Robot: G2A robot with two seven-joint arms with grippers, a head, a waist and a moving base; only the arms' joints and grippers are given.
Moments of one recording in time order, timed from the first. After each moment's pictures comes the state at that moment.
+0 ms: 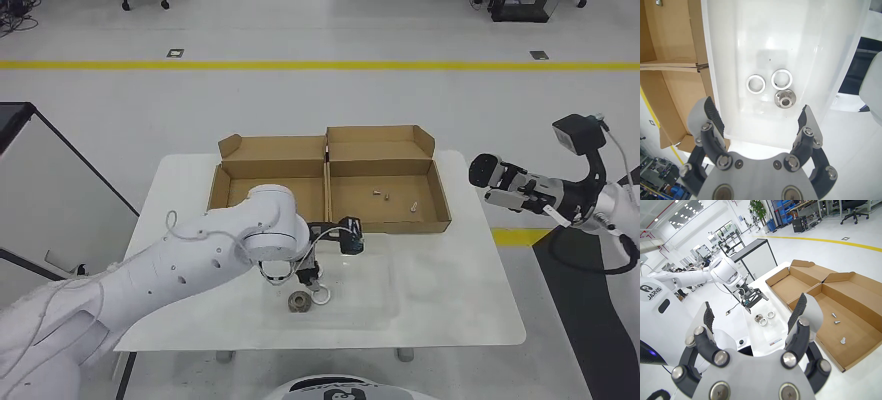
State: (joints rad) left arm 0.60 -1.05 -0.36 -1.79 0.56 -0.40 -1.42; right arm -1.43 -0.81 1.76 -1.76 0.43 -0.61 1.21
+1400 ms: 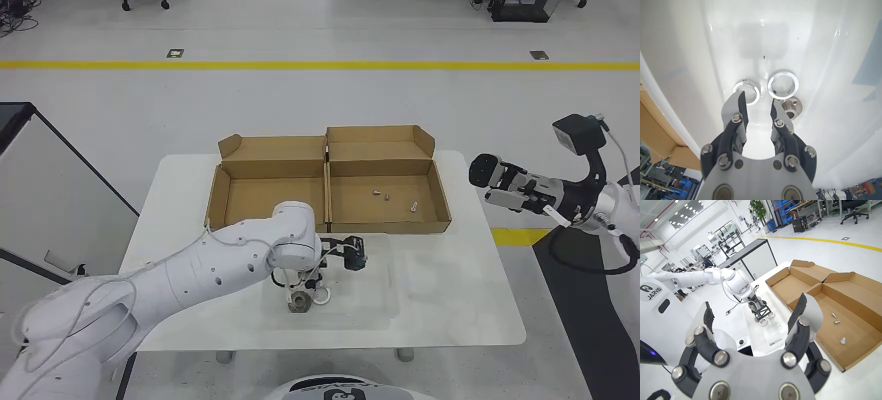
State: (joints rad) left arm 0.62 -1.15 -0.23 -1.61 0.66 -0.45 -1.37; right arm -1.43 -0.81 1.76 -1.76 0.43 -0.61 1.21
